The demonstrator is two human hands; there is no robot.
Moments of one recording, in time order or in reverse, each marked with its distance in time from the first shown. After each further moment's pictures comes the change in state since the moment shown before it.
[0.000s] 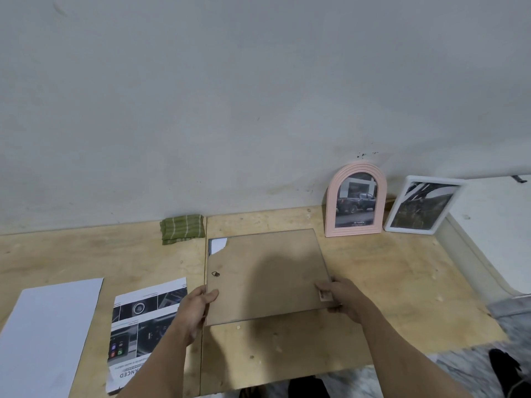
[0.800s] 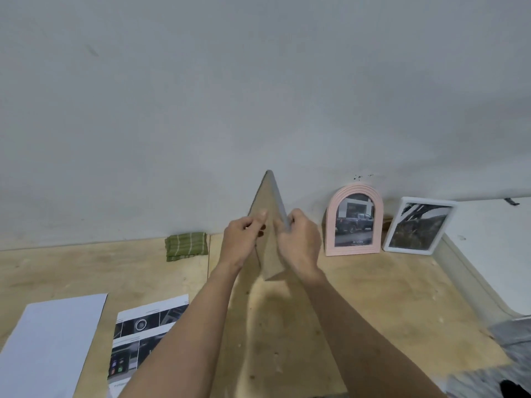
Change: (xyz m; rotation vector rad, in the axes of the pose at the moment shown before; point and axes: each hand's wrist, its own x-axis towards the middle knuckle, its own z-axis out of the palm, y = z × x) left_hand -0.067 0.151 0.122 0.307 -0.002 0.681; right_hand -0.087 -0.155 0.093 -0.381 0.544 -0.814
